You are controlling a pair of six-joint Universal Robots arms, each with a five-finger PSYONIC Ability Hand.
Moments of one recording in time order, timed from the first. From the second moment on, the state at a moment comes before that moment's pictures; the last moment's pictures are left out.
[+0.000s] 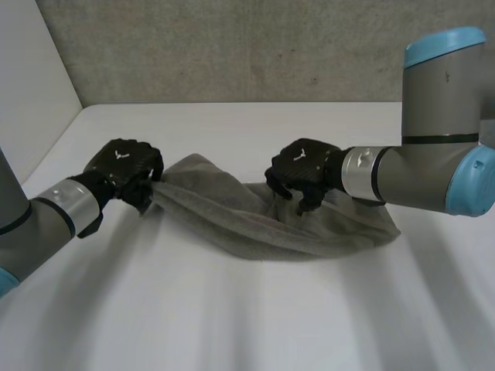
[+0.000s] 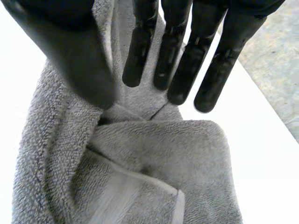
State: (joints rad) left arm 4.55 -1.90 -1.63 3.30 -1.10 3.44; right arm 2.02 -0.80 0.71 0.70 1.05 2.38; left_hand 1.29 1.34 1.33 1.36 1.12; right_hand 0.87 0.86 0.87 0.87 0.69
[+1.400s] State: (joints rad) left arm 4.64 -1.90 -1.65 3.36 -1.03 3.44; right arm 2.07 -0.60 0.35 0.78 1.04 2.74; left_hand 1.29 1.34 1.34 1.36 1.13; right_hand 1.33 1.33 1.34 1.34 1.17
